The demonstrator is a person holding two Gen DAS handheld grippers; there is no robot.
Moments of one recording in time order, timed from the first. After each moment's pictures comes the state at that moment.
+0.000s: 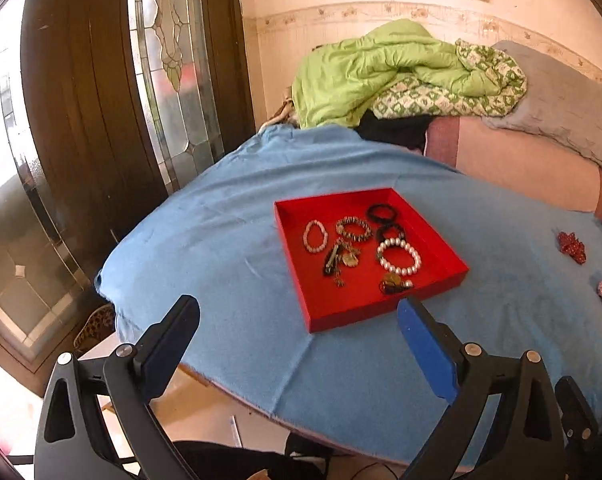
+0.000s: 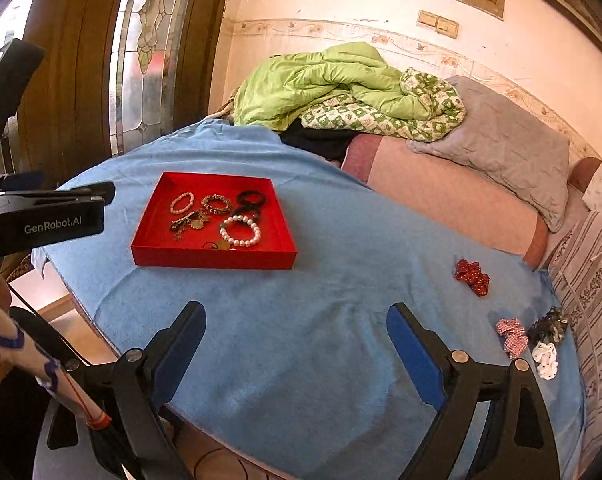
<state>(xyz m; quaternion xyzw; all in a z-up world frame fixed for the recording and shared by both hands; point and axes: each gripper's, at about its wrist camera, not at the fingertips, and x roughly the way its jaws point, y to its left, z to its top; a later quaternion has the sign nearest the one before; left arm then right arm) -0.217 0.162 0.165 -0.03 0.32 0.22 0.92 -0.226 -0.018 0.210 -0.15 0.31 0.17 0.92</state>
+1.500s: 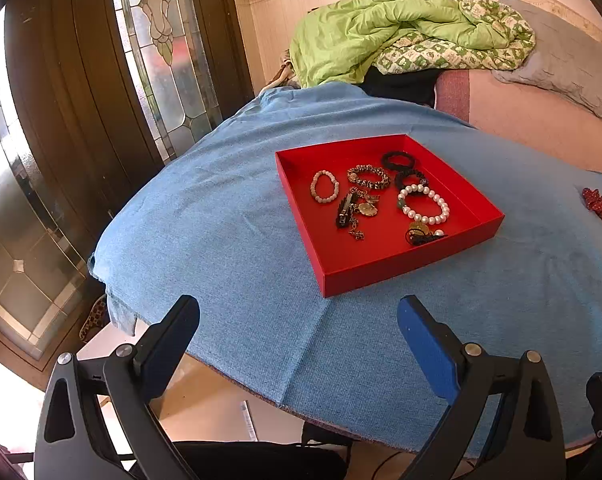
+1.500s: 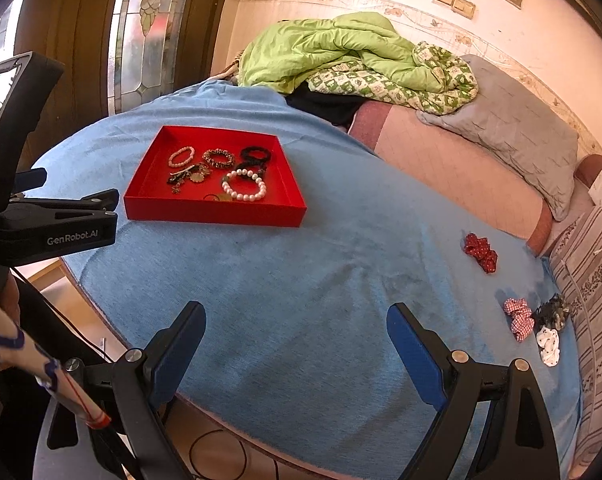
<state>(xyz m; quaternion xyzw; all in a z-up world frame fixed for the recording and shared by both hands) -0.199 0.176 0.104 -0.01 0.37 0.22 0.90 -0.221 -0.004 0.172 -0.18 0.36 0.16 0.90</state>
